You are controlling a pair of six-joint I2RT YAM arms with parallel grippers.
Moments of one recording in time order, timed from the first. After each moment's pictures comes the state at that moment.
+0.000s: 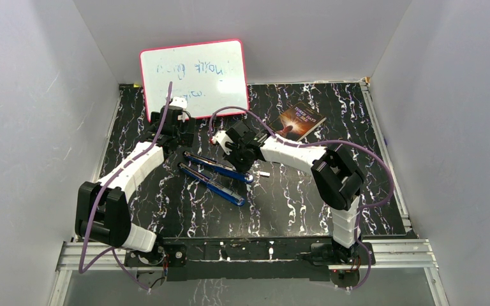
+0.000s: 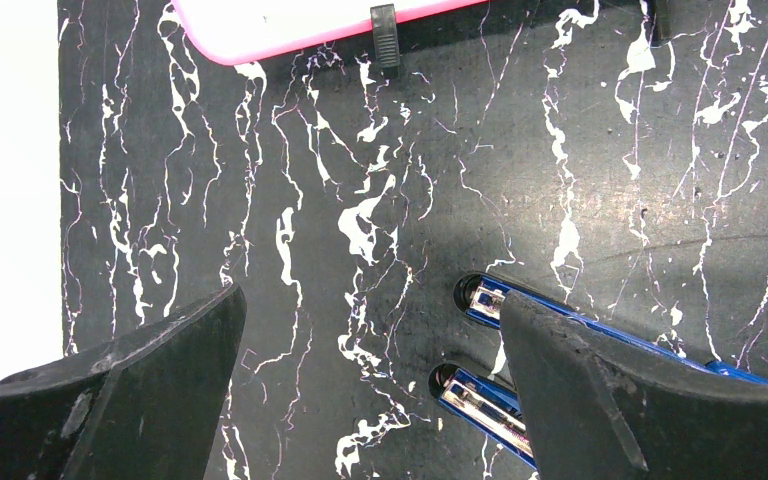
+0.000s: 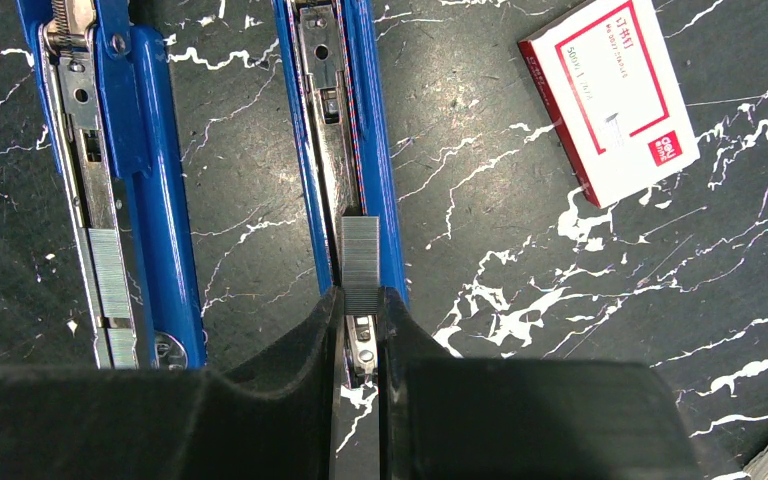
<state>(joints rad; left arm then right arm) -0.28 1.43 1.02 -0.32 -0.40 0.03 0.88 1.94 1.44 -0.57 -0.12 -0.21</state>
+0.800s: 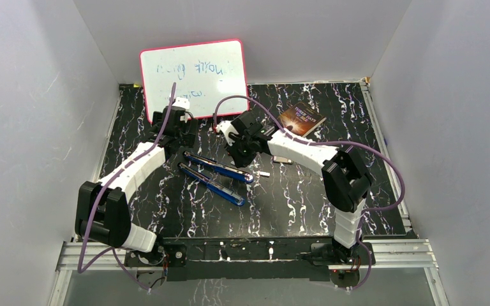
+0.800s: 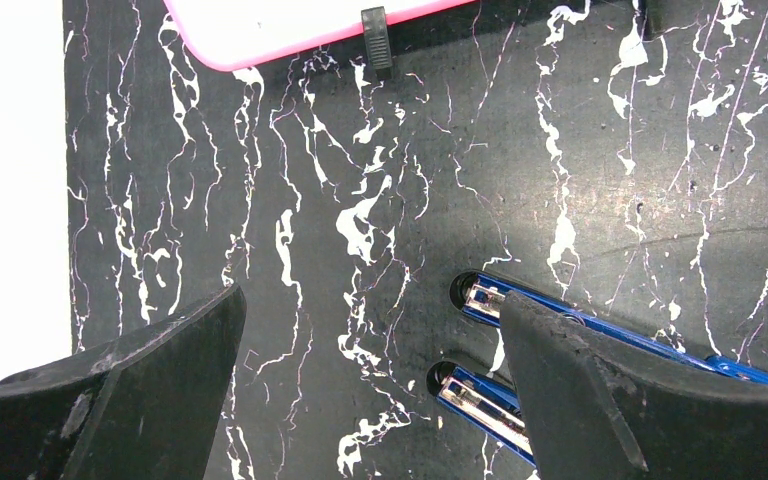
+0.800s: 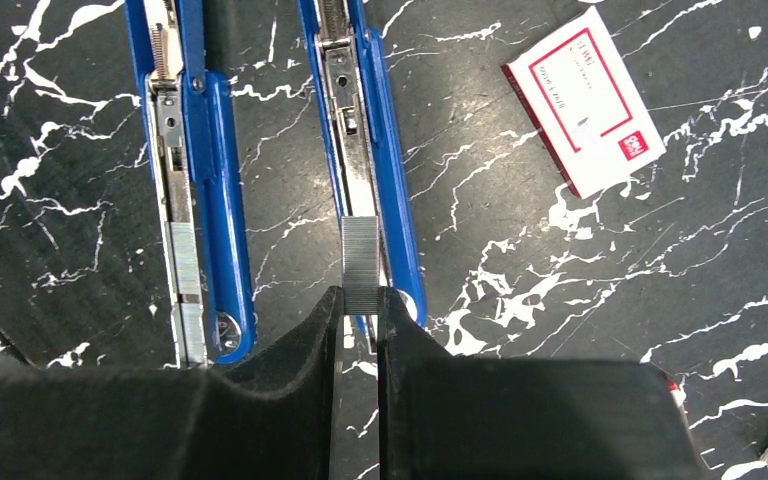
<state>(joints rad) -0.30 1.43 1.02 -0.32 -0.42 0.05 0.83 1.88 1.48 -0.60 -0.21 -0.15</state>
